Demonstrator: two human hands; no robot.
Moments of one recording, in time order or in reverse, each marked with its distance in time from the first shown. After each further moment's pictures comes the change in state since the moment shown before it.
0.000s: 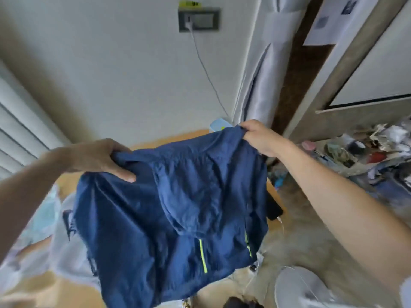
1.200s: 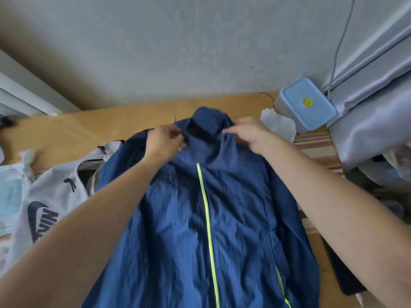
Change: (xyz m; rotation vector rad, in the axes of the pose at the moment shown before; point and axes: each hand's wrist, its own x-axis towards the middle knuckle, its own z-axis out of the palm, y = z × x) left_hand 0.391 -0.191 0.089 -0.364 0.613 -0.296; right_hand 0.381 0.205 0.174 0.201 -0.121 0.537
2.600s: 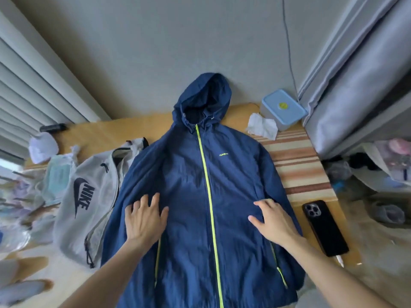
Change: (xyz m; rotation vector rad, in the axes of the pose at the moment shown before) left_hand -0.281 -0.077 -0.007 0.903 0.014 -0.124; right_hand -0.223 0.248 -0.032 -1.010 0.124 -0.283
